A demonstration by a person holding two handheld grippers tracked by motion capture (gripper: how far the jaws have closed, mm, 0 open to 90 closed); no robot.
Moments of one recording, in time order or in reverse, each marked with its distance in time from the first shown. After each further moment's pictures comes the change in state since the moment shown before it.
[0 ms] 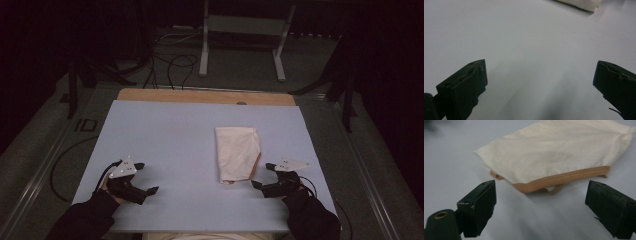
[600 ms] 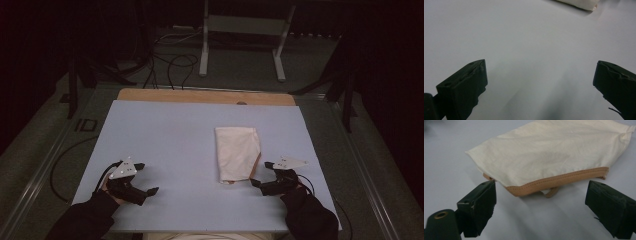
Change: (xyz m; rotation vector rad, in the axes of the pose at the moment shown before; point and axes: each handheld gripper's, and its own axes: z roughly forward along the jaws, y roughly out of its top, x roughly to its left) left arm -0.002 0.000 0.000 0.000 -0.002 0.011; right arm -0.004 0.000 0.007 0.011 -0.003 0.008
